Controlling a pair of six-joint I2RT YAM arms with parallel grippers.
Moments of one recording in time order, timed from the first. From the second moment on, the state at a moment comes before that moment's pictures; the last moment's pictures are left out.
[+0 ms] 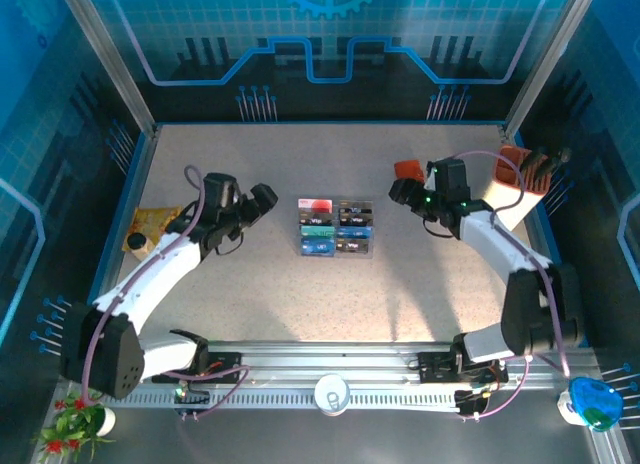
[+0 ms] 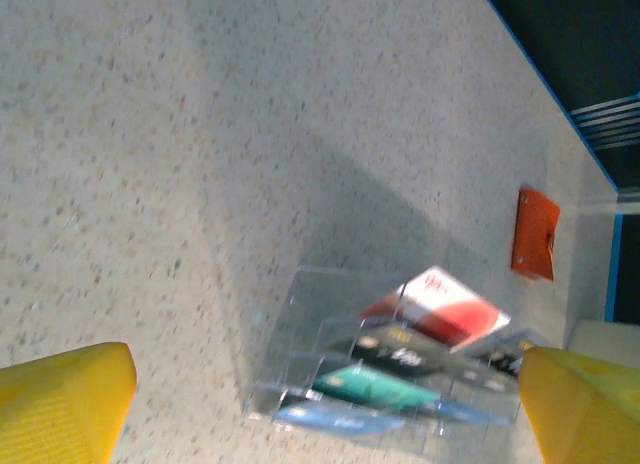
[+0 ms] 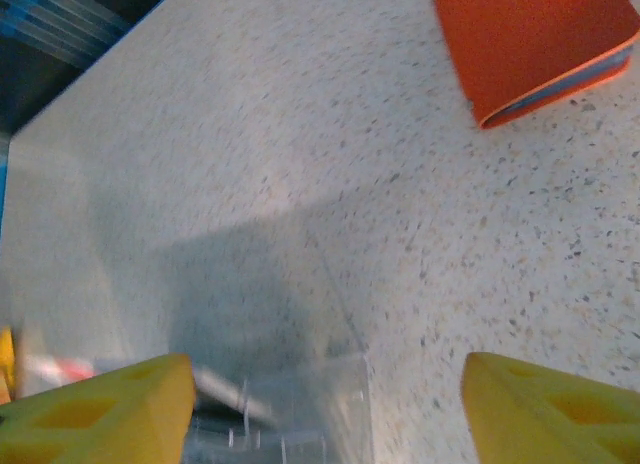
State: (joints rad) left arm -0.26 1.20 0.83 -0.37 0.12 -0.95; right arm 0.15 1.47 0.95 -0.24 -0.25 0.66
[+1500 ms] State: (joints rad) left arm -0.29 1.09 0.63 -0.36 0.25 -0.94; right arm 0.12 2.06 1.25 -0.05 -0.03 0.98
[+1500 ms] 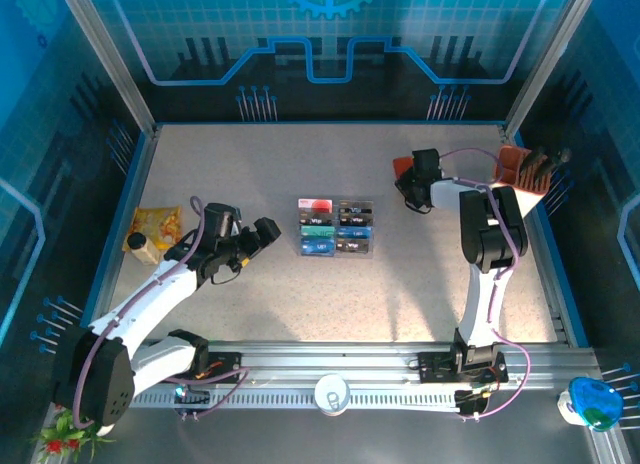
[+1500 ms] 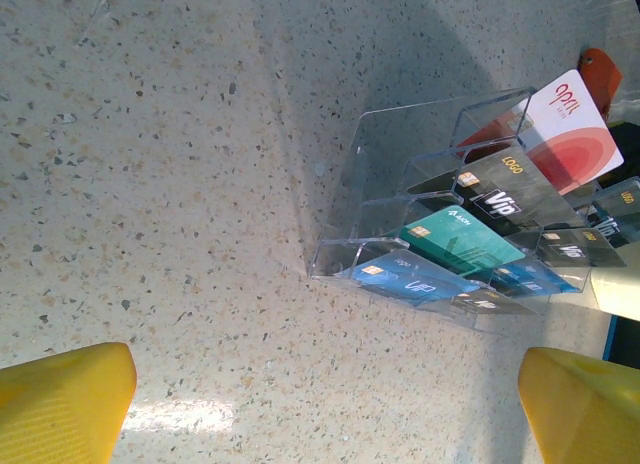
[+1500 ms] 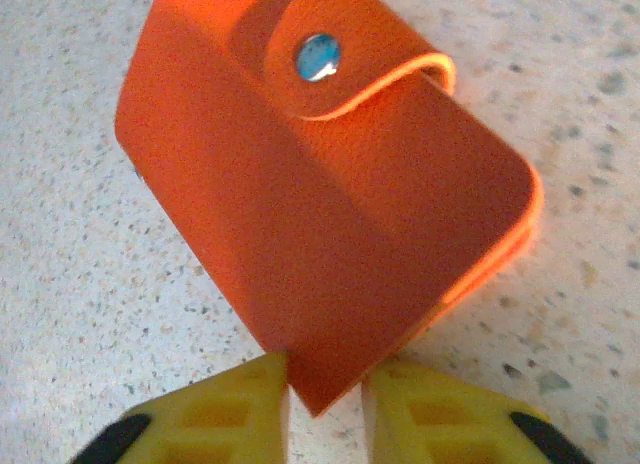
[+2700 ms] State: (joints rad) left arm -0.64 1.25 0.89 -0.21 0.18 -1.19; right arm 0.10 0.89 0.69 -0.14 -0.19 0.92
